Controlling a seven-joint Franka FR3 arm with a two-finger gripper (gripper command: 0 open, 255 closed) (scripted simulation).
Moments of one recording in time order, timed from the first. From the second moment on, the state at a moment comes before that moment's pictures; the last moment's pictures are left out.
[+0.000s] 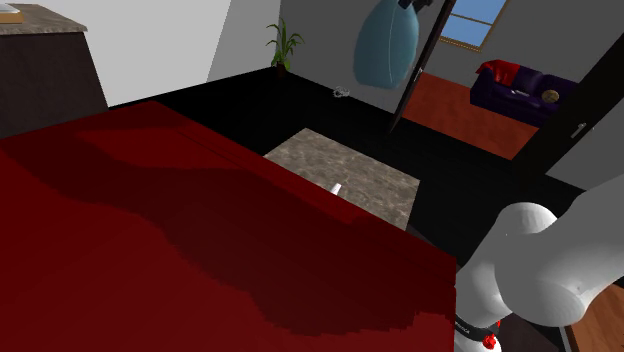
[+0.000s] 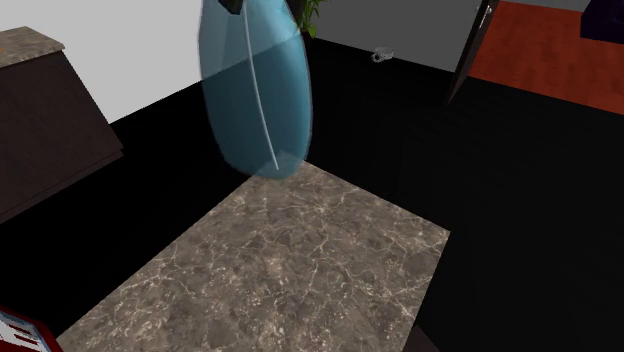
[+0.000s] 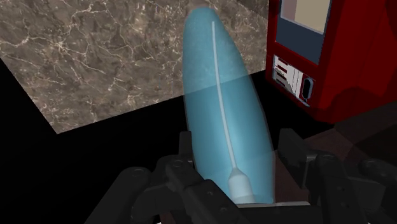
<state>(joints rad) 0.31 -0.28 -0.50 -1.50 0.24 1.41 -0.31</state>
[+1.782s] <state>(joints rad) 0.52 0.23 -0.19 -0.95 0.28 1.51 0.22</state>
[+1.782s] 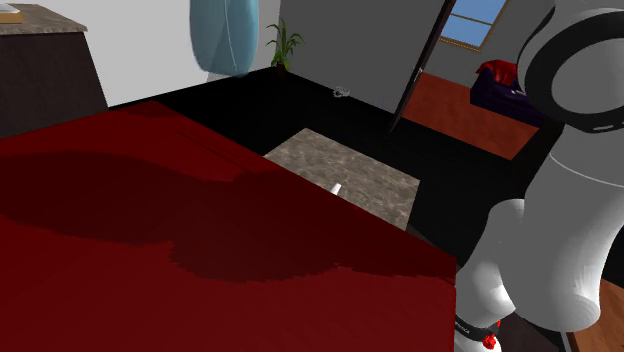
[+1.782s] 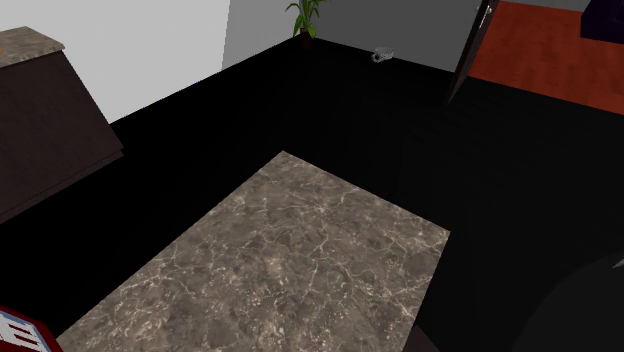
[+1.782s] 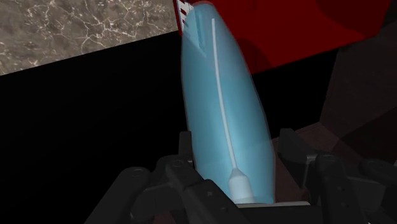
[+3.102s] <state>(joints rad) 0.57 0.08 -0.17 -1.44 0.24 1.86 0.19</state>
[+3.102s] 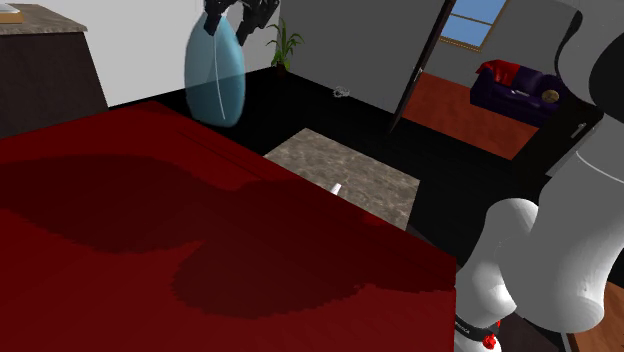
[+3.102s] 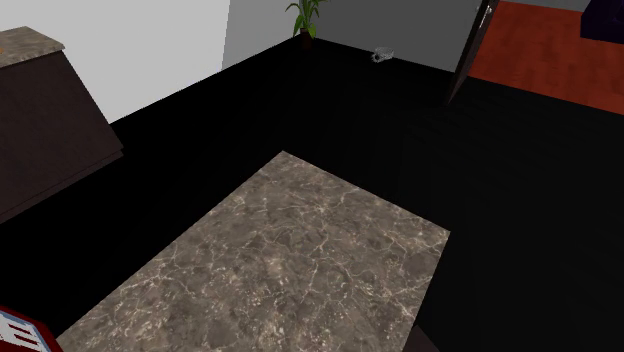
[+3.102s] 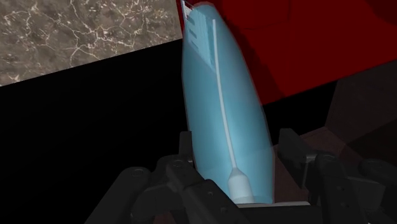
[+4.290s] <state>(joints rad) 0.58 0.04 -0.16 -1.74 0.26 2.11 0.14</state>
